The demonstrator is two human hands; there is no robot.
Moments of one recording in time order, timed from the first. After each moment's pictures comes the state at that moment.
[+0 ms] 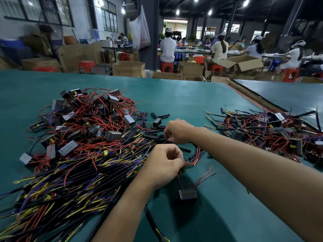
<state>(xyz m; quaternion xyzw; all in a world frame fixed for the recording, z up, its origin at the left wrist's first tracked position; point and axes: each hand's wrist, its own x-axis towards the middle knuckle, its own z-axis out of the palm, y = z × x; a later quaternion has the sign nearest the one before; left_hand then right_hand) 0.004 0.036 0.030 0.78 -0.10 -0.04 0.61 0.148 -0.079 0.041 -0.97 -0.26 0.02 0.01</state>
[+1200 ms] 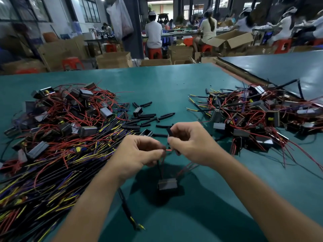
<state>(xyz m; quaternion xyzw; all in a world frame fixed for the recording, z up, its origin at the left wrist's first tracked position) 0.006 0.036 0.024 0.76 -0.13 -0.07 0.63 0.009 -0.146 0.030 -0.81 -0.17 -0.05 0.57</state>
